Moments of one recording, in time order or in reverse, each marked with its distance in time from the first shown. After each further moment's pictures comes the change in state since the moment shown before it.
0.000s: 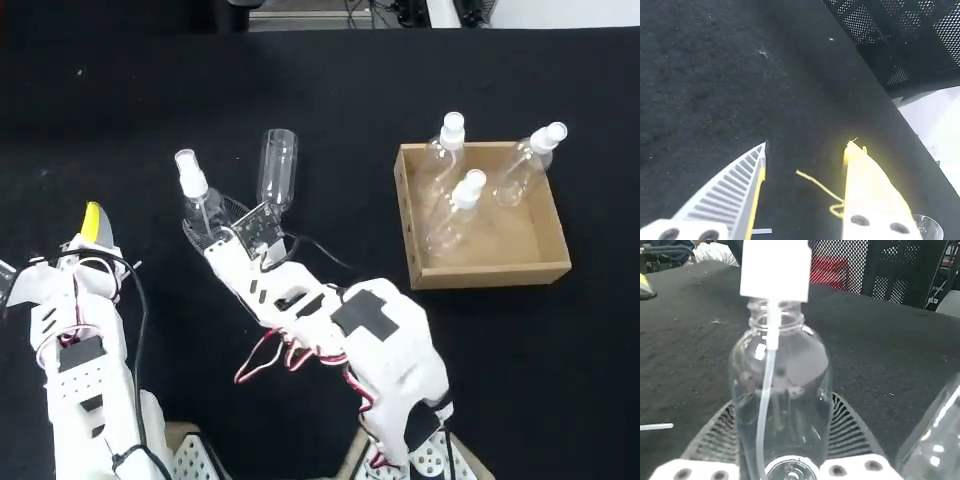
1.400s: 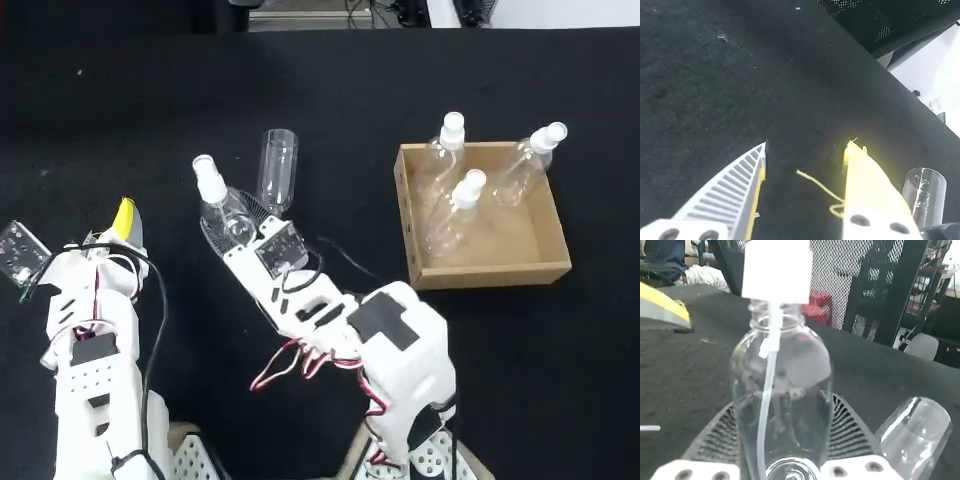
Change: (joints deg) left arm 7.0 0.0 0.0 0.0 -8.2; right arm 2.5 -5.5 10.9 -12.3 6.7
